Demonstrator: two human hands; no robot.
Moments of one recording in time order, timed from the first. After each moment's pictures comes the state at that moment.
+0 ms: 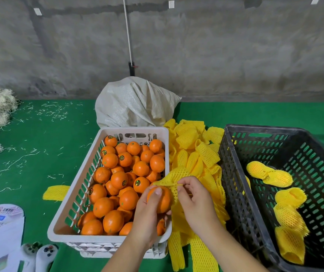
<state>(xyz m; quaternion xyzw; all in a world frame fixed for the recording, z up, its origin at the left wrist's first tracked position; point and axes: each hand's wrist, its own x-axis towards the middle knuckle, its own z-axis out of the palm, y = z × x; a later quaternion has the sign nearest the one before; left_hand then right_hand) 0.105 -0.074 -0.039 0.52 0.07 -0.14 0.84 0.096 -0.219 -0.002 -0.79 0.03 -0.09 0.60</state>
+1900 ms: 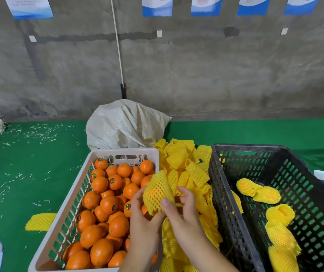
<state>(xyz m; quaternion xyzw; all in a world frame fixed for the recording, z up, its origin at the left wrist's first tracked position) 0.119 -0.098 -0.012 0.66 0.01 0.07 0.75 0.090 -0.213 0.034 -0.71 0.07 -0.04 0.70</state>
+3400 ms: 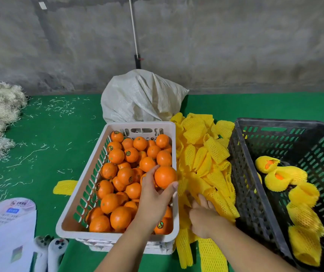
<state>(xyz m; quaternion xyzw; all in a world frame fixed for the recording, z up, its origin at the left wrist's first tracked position) 0.134 -0.064 -0.032 0.77 -0.01 -0.01 0.64 0.125 -0.238 -0.079 -0.95 -0.09 0.31 0.02</state>
